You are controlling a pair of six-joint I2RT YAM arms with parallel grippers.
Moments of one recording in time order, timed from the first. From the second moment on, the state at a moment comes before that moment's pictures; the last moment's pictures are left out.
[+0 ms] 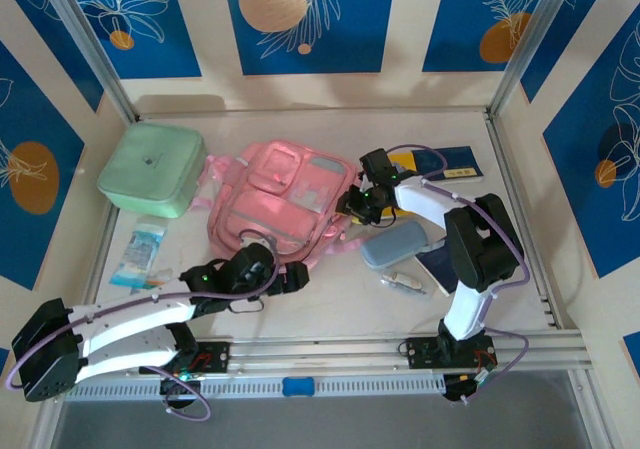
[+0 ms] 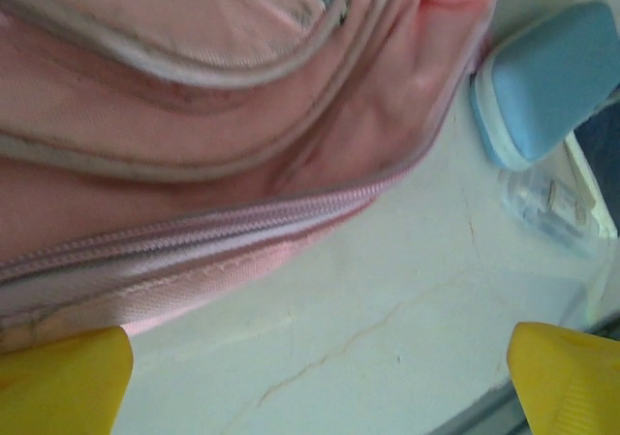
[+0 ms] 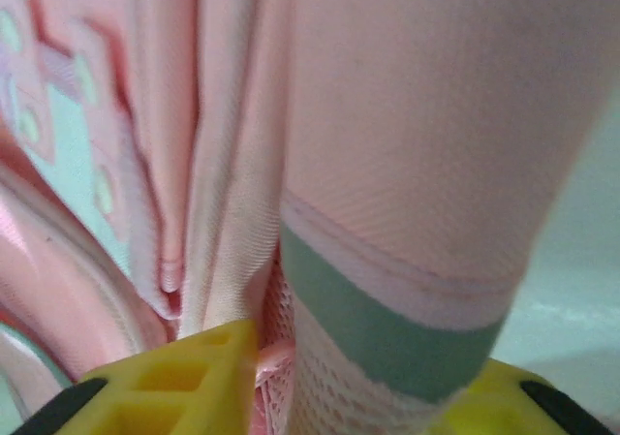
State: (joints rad) left arm -0.97 1.00 0.49 -0.28 -0.04 -1.04; right arm 0.43 1.78 1.14 -0.46 -0.40 0.76
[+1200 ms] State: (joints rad) left arm -0.81 0.99 0.77 -0.49 -0.06 -0.68; right arm 0.57 1.59 1.04 -0.35 -0.24 1.05
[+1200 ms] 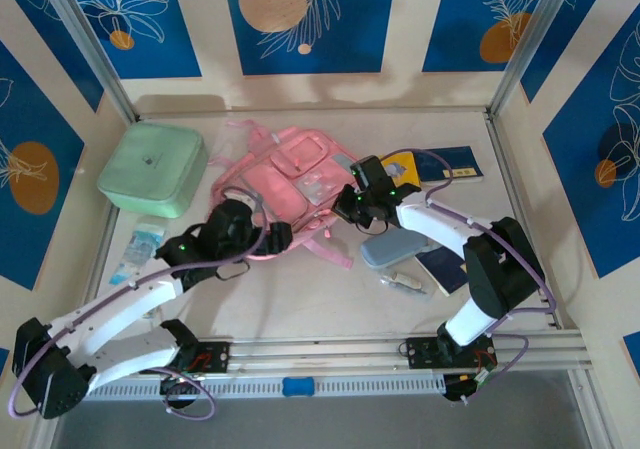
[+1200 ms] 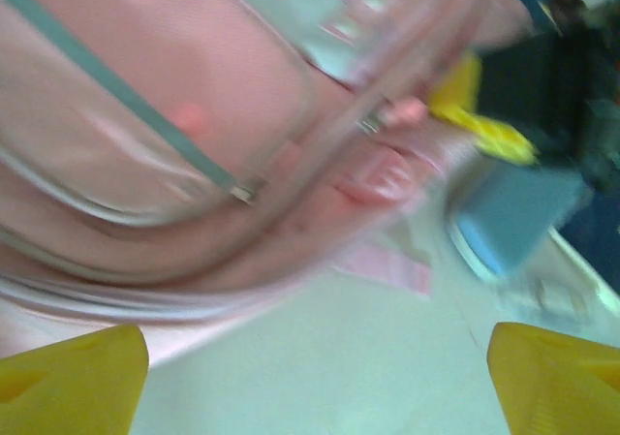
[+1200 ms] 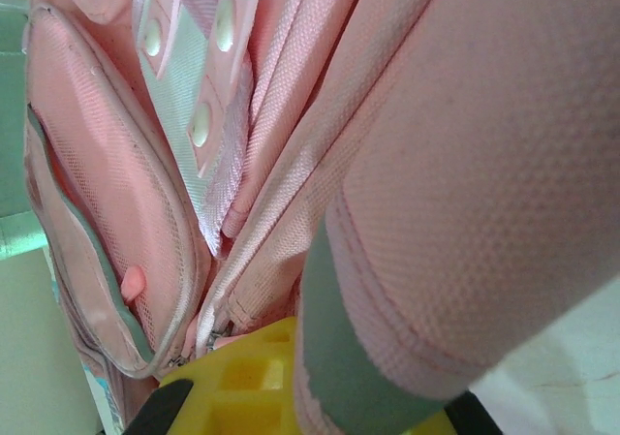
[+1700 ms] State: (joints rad) left arm -1.11 1.45 0.85 -0.32 -0.23 -0.72; right arm 0.59 1.59 1.05 -0.37 -0.24 1.06
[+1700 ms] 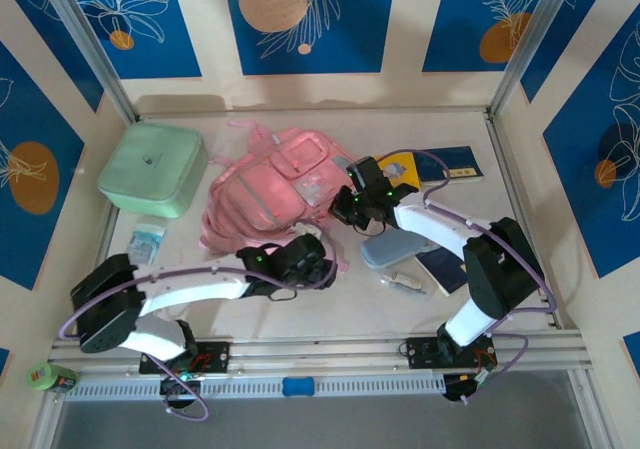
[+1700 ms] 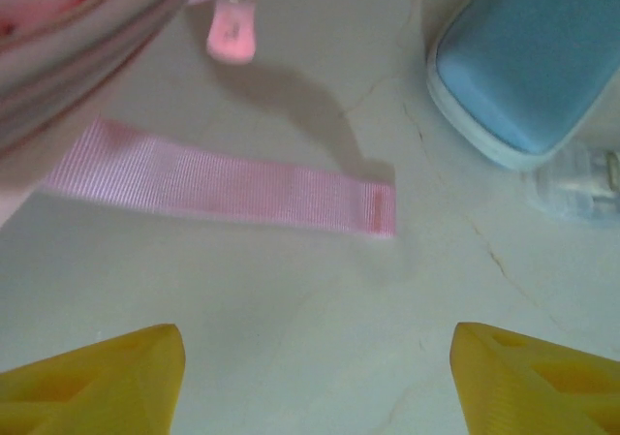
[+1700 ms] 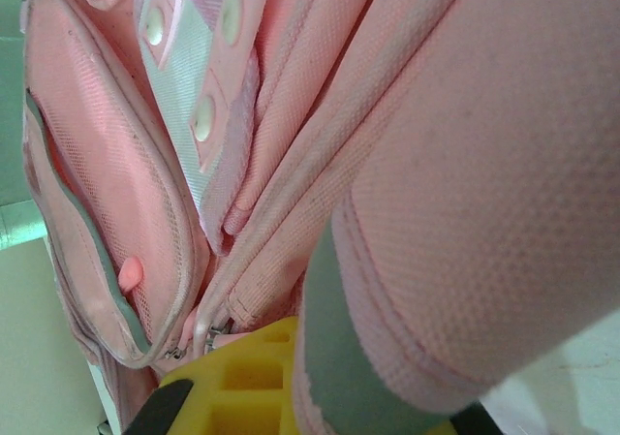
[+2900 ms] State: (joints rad) left arm -1.11 1.81 1.19 -0.55 -0.54 -1.03; right arm 0.56 1.59 1.05 -0.38 -0.29 1.11
